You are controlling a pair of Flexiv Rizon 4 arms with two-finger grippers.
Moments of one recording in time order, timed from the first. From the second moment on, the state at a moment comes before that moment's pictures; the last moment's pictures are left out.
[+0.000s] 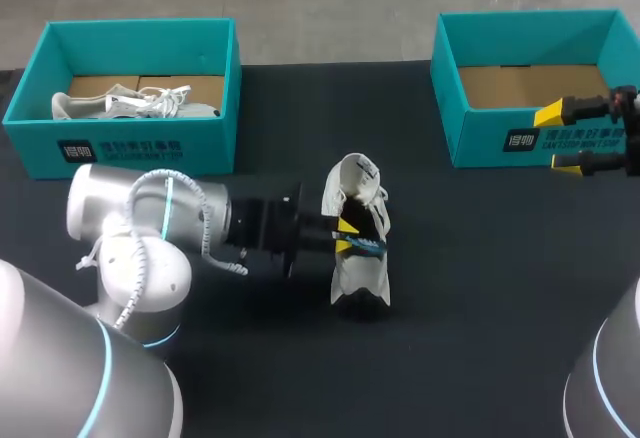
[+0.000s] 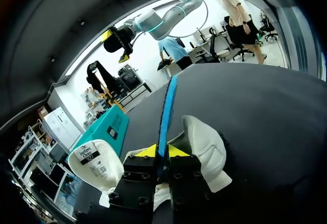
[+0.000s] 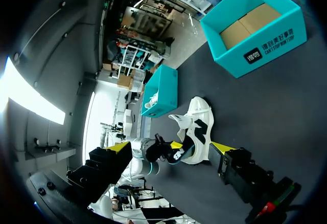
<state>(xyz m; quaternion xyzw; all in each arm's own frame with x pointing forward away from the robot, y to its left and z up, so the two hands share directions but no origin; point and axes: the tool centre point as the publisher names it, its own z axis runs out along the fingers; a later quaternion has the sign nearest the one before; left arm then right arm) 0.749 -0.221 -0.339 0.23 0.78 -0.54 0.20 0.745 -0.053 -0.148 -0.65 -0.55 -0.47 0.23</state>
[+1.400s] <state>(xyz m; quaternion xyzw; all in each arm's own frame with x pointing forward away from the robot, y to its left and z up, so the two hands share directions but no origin) 0.753 -0.215 -0.345 0.24 0.79 -0.53 0.20 0.745 -0.053 -0.148 -0.65 -0.55 -0.47 0.23</state>
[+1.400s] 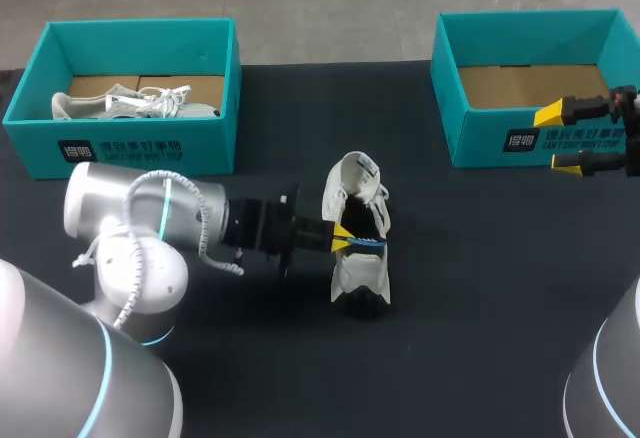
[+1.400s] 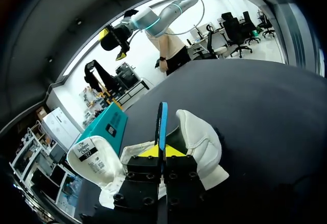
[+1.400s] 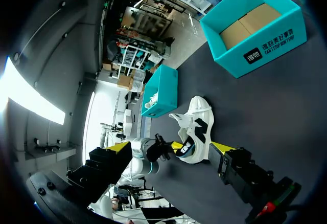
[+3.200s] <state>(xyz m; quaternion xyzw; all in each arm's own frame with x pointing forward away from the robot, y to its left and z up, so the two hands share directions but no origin) 0.764 -0.225 -0.357 0.24 0.80 -0.52 0.18 0.745 -0.053 -0.148 -0.65 -0.55 -0.47 0.23</state>
